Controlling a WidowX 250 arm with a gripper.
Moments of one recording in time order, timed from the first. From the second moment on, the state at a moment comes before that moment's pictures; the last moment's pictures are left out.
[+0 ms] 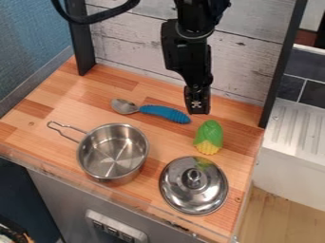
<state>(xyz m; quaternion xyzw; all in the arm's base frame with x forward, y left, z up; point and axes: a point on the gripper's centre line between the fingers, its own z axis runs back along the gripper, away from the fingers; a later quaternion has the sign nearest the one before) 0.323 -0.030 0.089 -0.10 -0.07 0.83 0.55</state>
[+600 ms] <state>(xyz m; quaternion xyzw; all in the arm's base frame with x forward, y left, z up) 0.288 -0.018 0.088 -0.10 -0.07 0.85 0.52</state>
